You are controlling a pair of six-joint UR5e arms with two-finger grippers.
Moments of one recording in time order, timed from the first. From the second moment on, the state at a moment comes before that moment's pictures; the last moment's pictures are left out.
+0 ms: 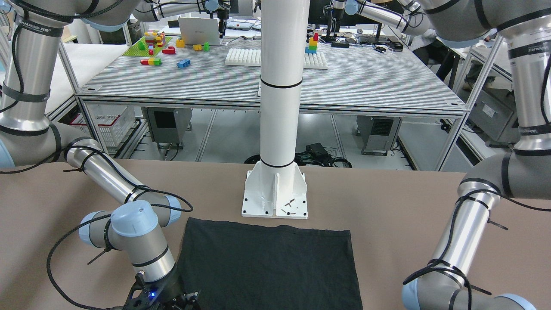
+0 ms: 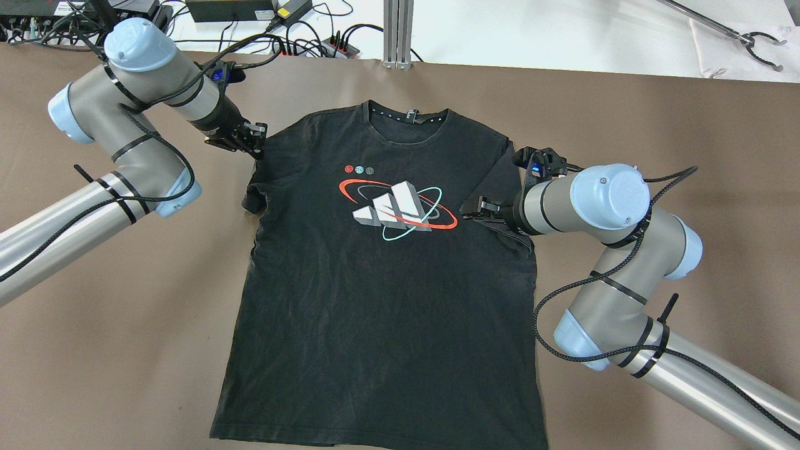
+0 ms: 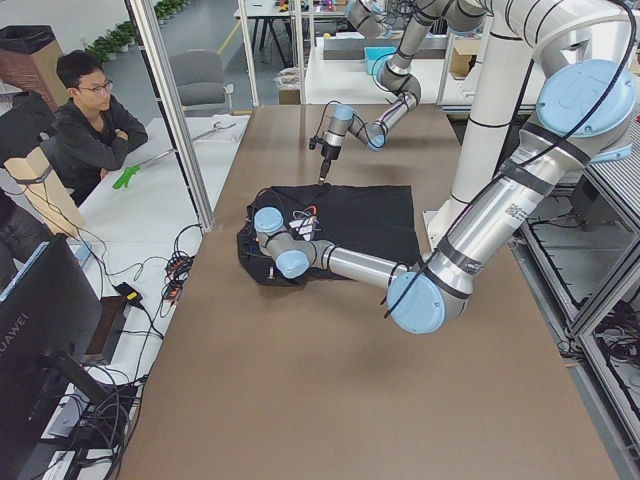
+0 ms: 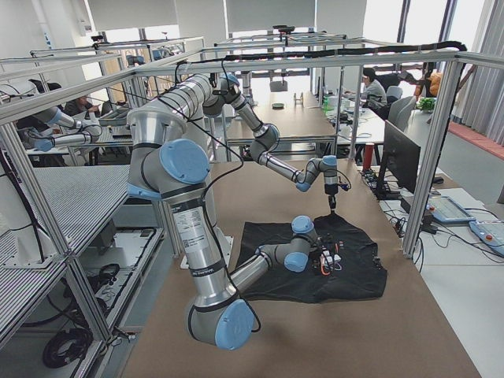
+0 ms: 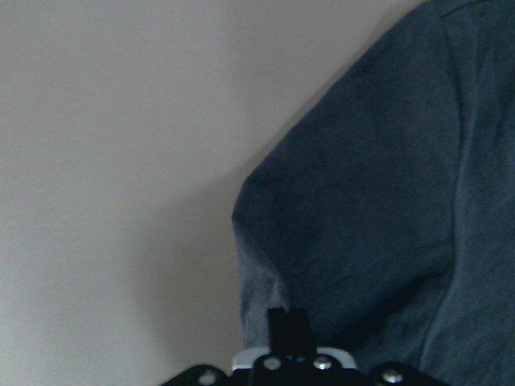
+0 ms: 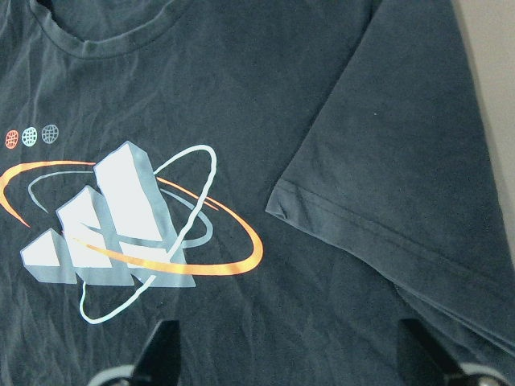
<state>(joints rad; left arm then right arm) -0.97 -2.30 -1.12 -2.17 -2.26 -0.99 0.73 -1.12 1.64 -1.00 1.87 1.31</state>
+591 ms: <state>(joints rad) -0.89 -2.46 -1.13 -2.07 -2.18 -1.20 0.73 -1.13 1.64 -1.00 1.87 1.31</state>
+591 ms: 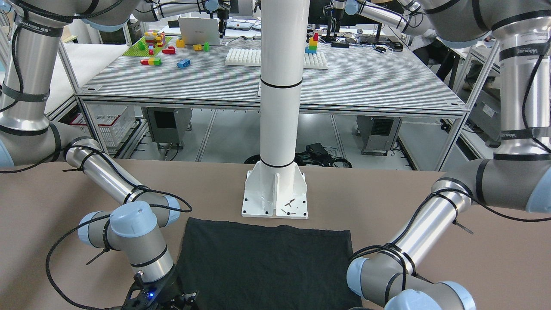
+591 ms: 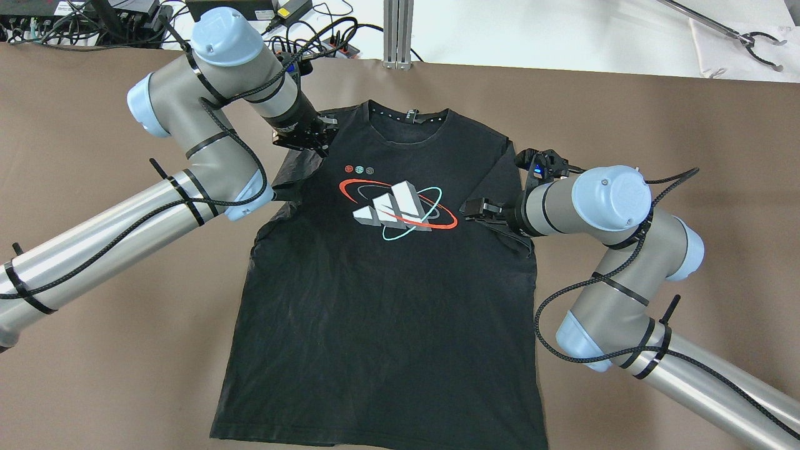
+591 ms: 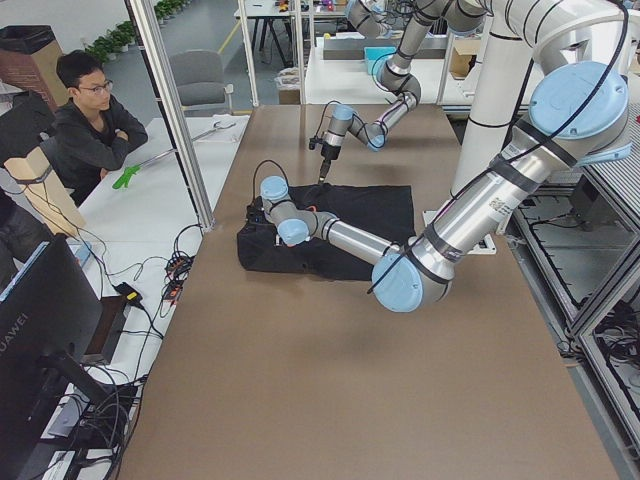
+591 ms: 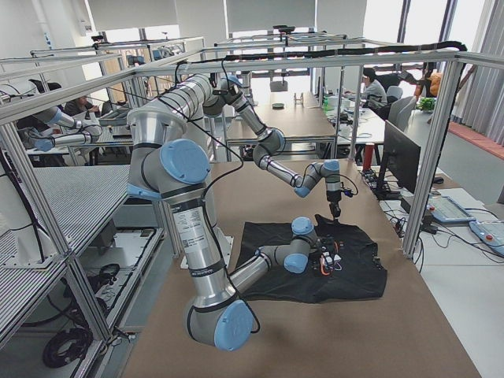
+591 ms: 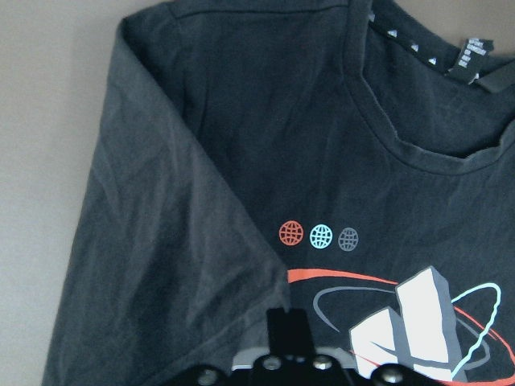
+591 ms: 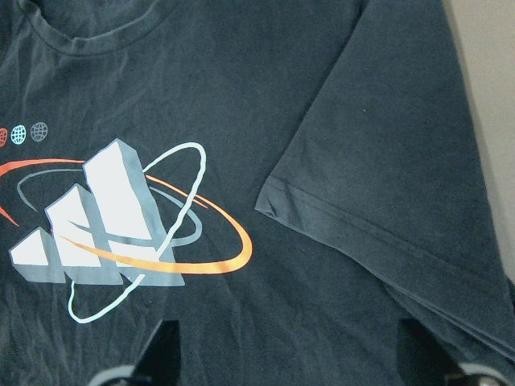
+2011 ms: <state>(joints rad) -0.78 -2.58 -1.05 -2.06 -2.01 -1.33 0.73 -1.14 1.63 -1.00 1.87 1.31</state>
